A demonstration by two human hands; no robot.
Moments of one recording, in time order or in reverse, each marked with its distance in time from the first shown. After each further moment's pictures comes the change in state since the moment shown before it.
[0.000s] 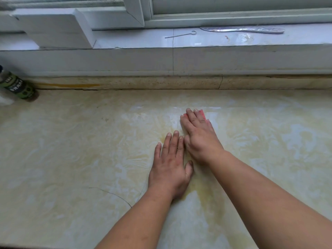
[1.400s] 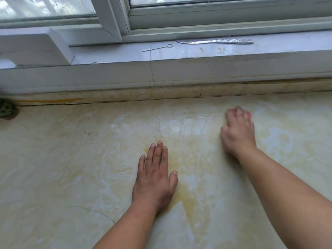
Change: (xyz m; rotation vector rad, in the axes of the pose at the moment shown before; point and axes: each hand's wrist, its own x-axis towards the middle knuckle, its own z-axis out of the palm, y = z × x) left_hand -0.002 0.003 -0.002 0.036 -0.013 -0.026; right_hand -0.010 0.128 -0.053 0.003 0.264 0.464
